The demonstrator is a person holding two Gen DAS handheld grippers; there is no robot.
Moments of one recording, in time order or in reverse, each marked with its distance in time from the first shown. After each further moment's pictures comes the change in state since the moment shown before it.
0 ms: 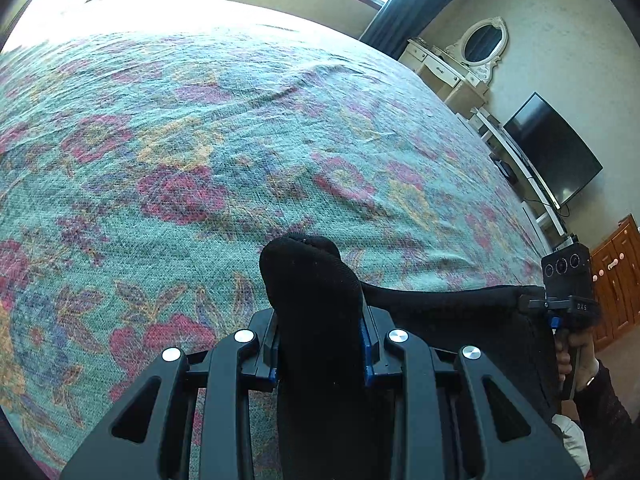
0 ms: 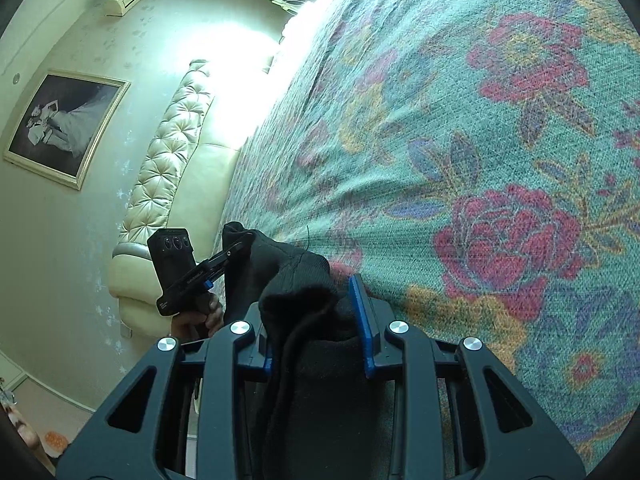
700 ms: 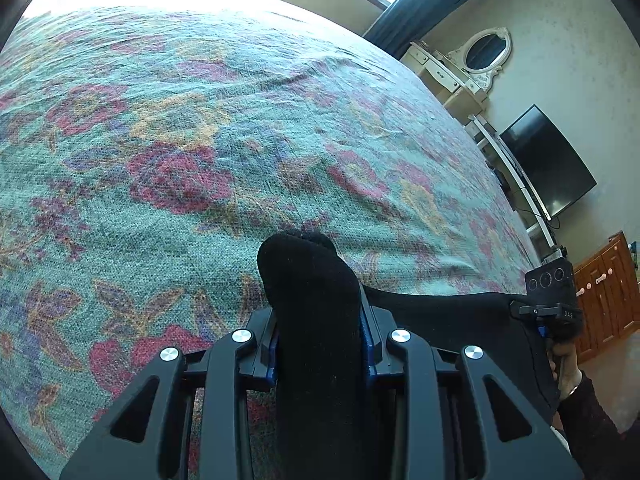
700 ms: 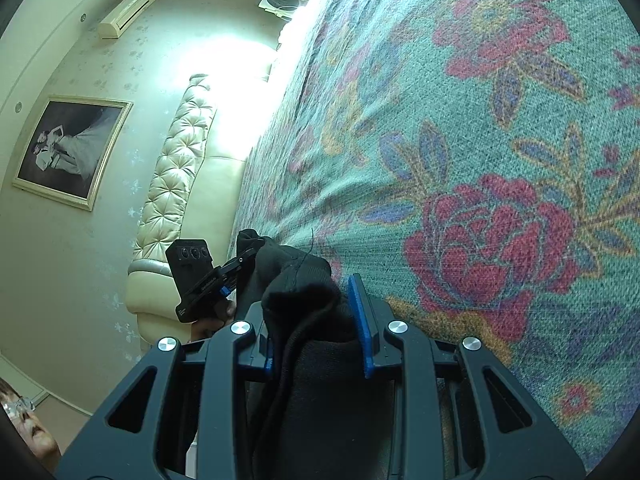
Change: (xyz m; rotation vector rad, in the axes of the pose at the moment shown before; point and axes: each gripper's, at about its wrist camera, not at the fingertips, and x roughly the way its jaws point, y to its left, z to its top) left arm 0.014 0.021 -0.002 -0.054 0.014 -0.059; right arm -0.001 -0.028 0.003 0.071 -0.015 0.065
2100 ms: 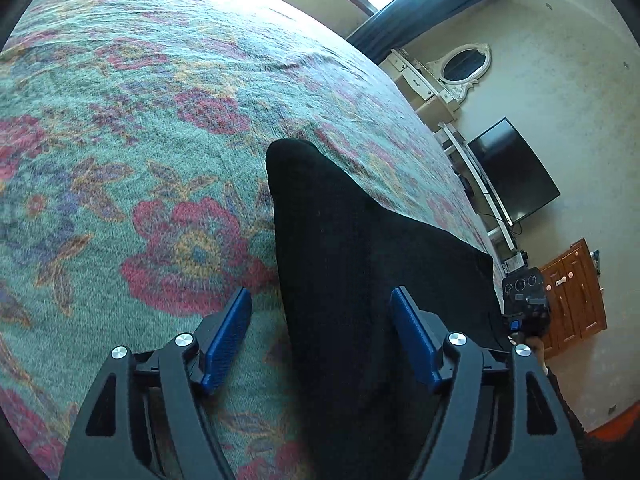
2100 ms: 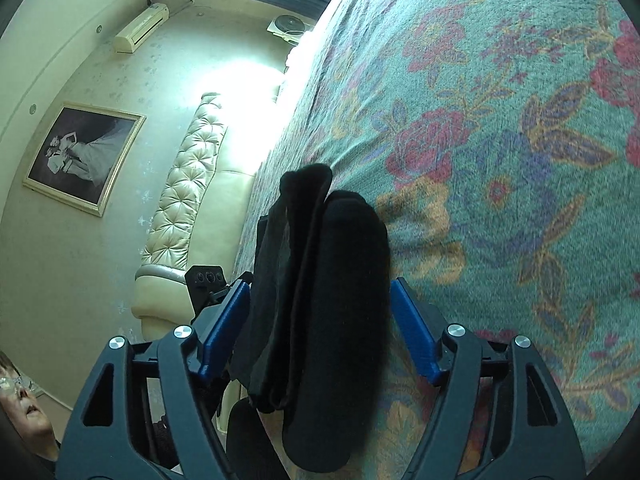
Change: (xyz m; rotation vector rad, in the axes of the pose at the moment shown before) left arm -0.054 0.019 -0.062 -0.065 0.002 -0.160; right arm -0.062 0.013 -0.068 -0.008 -0.100 0.006
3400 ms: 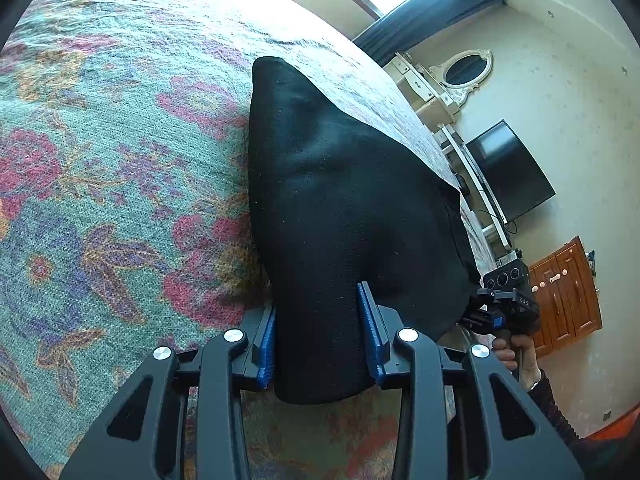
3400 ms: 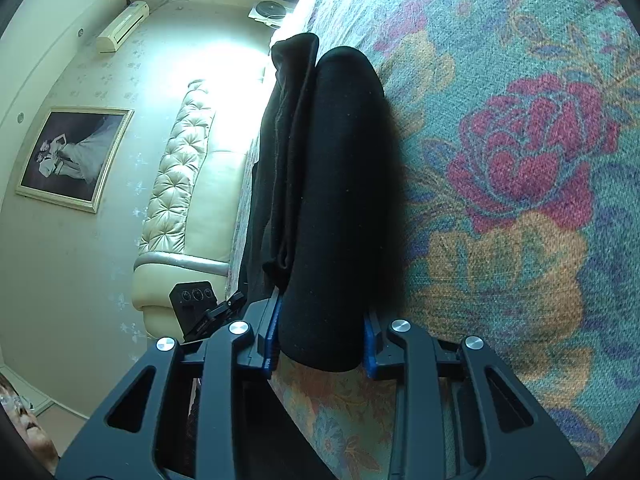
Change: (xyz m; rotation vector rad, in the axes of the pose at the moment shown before) left arm -0.032 -0.034 -0.091 -0.043 -0.024 0.018; right arm 0.017 0.002 -0.072 0.077 0.052 -0.014
